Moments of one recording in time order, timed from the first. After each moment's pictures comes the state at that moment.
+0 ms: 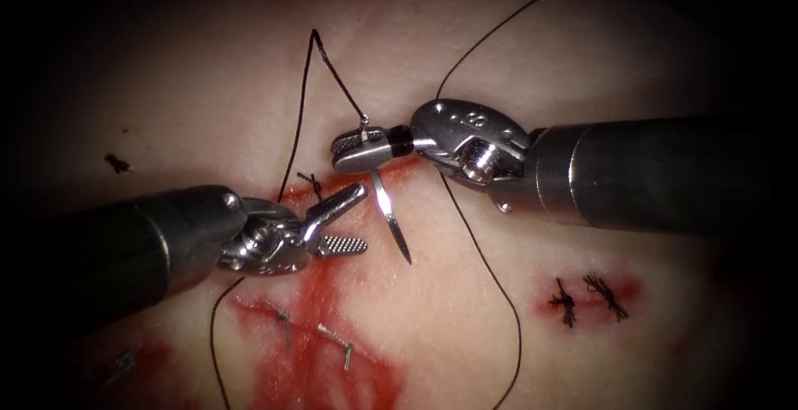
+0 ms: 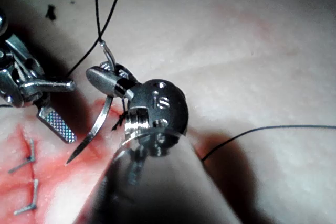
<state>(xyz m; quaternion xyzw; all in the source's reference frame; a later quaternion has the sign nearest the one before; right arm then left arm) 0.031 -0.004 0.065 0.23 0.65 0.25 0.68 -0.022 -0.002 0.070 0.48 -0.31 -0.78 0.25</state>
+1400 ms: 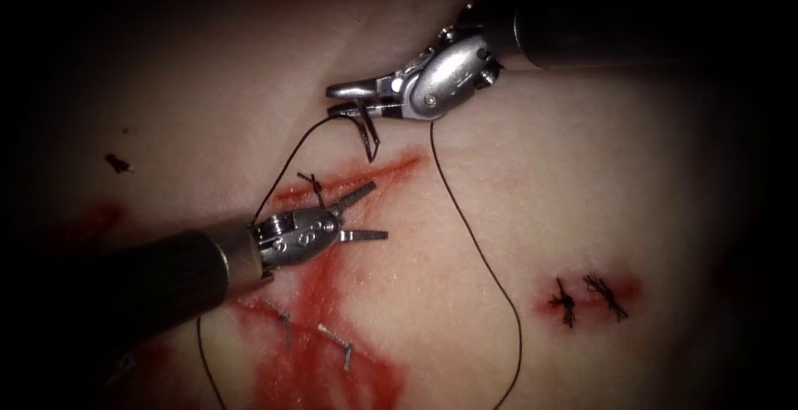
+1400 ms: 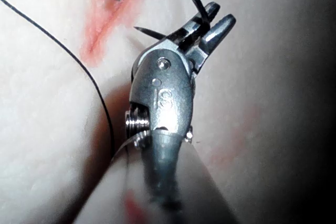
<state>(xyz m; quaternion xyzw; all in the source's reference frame) 0.034 -0.002 0.075 -0.11 0.77 -0.08 0.62 -0.024 -0.003 0.084 0.45 0.02 -0.88 -0.18</state>
